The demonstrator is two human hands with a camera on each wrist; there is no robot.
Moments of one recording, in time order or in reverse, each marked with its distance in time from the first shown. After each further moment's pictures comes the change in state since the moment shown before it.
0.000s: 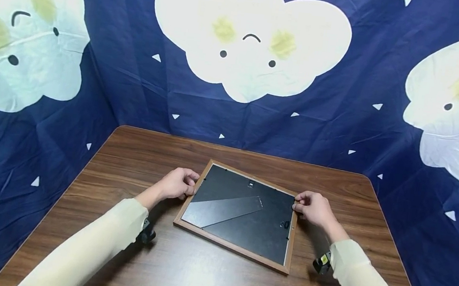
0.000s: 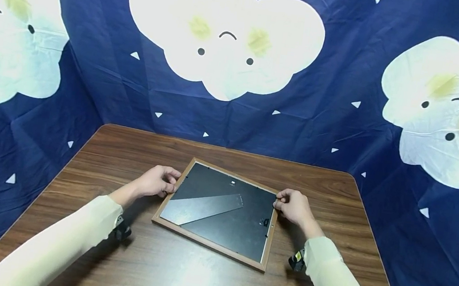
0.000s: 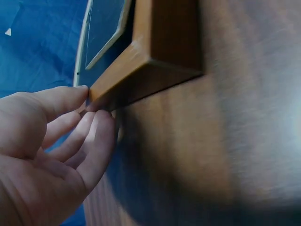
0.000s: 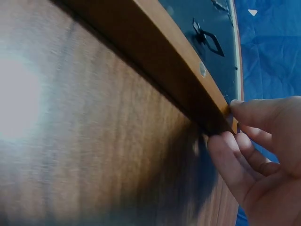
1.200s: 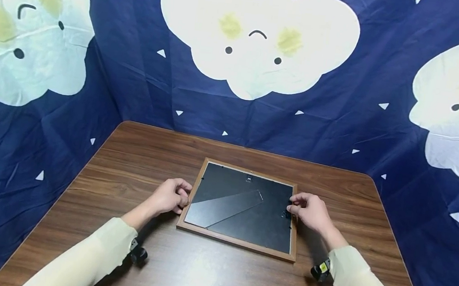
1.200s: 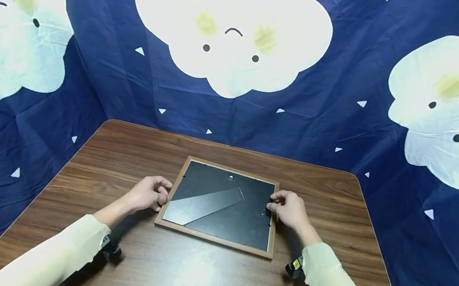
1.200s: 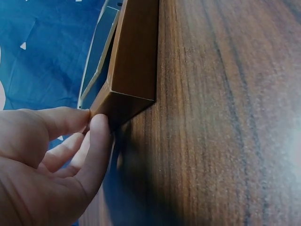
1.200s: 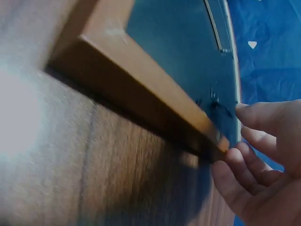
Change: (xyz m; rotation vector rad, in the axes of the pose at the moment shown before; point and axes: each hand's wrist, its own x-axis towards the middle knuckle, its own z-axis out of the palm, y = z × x) left_hand -0.050 -0.015 0.020 -0.238 0.098 -0.063; right_hand -0.015 -0.016 0.016 -0.101 0.042 -0.095
